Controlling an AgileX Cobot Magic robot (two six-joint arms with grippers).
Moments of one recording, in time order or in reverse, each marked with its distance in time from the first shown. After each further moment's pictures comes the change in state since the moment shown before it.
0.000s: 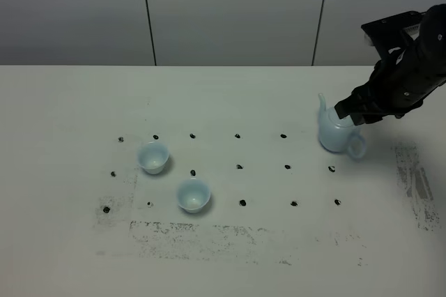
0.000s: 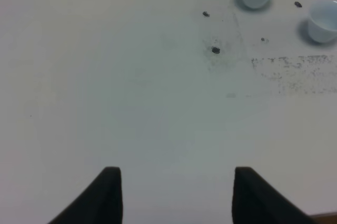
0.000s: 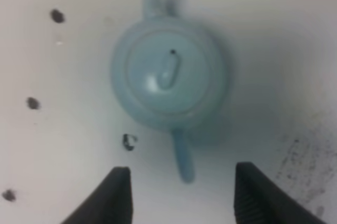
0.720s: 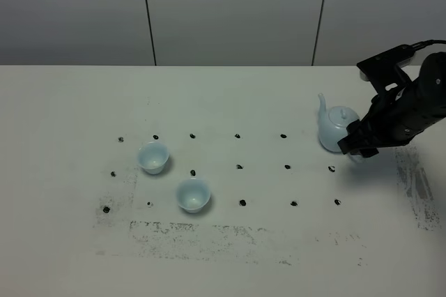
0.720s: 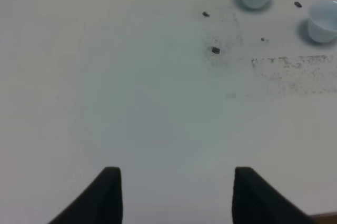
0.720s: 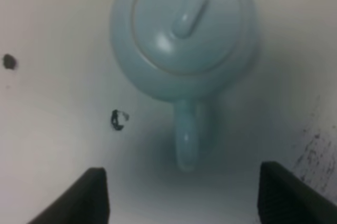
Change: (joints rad) left arm 0.000 0.000 0.000 0.000 0.000 0.000; right arm -0.028 -0.005 0.192 0.060 -0.197 -0.184
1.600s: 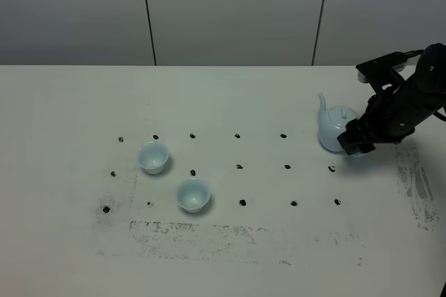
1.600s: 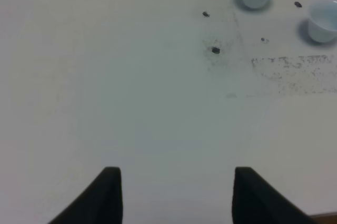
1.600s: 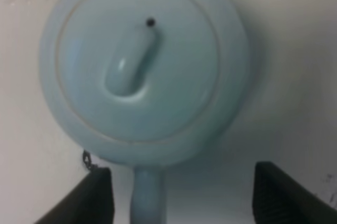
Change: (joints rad) left arm 0.000 0.000 0.000 0.000 0.000 0.001; right arm -0.060 0.199 -0.173 0.128 0.083 -0.129
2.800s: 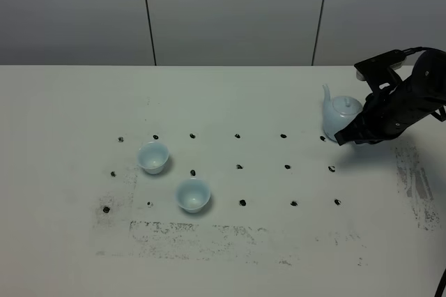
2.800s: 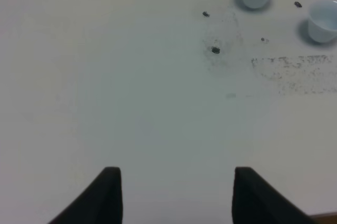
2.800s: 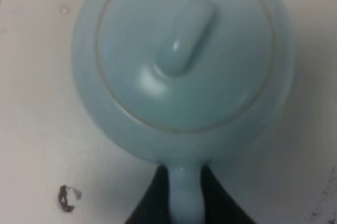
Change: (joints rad) left arm 0.000 0.000 0.000 0.000 0.000 -0.001; right arm 0.001 0.027 0.000 0.015 -0.101 -0.019
